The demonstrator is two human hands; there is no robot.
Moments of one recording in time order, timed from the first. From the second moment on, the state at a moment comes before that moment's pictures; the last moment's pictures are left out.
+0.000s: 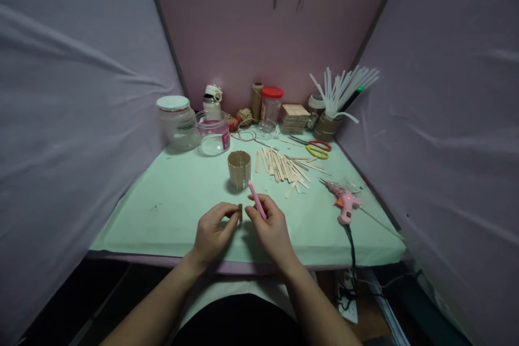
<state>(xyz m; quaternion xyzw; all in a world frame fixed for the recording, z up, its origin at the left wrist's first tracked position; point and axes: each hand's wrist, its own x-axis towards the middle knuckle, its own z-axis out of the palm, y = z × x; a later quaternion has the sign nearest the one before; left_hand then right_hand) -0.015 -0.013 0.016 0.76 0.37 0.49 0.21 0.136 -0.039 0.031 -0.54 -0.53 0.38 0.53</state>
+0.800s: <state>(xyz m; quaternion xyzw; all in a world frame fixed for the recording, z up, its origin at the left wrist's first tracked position) -0.018 -0.003 -0.004 0.73 0.40 0.54 0.13 0.137 -0.079 0.027 -0.55 -0.73 0.07 0.40</state>
